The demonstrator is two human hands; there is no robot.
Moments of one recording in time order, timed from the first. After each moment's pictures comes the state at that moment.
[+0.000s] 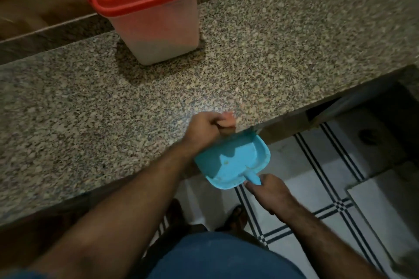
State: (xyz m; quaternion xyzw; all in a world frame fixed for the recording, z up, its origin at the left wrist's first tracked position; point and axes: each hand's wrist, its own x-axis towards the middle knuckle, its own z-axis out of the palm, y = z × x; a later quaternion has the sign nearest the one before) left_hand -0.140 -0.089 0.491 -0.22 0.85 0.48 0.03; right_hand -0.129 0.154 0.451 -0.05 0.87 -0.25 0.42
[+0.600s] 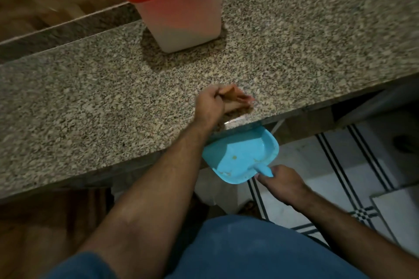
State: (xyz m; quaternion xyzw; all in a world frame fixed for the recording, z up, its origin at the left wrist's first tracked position) left_hand -0.152 -0.099 0.489 -0.33 0.78 0.52 -0.12; right_hand -0.144 0.166 0.443 -0.14 0.87 -0.19 0.42
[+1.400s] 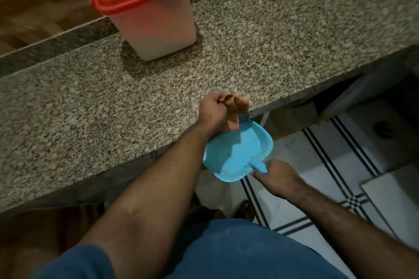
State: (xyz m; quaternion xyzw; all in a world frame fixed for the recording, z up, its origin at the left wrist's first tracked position) left_hand -0.171 -0.044 0.480 -0.35 0.79 0.50 -0.04; right_hand -0.142 0.196 0.463 -0.15 0.89 -0.16 0.40
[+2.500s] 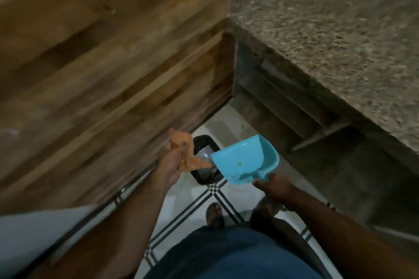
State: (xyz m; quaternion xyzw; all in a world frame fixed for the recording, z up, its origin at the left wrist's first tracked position) left_hand 0.588 0.000 0.426 -0.71 0.08 0.55 -0.44; right_hand 0.266 0.000 0.397 -0.50 0.67 0.06 0.55
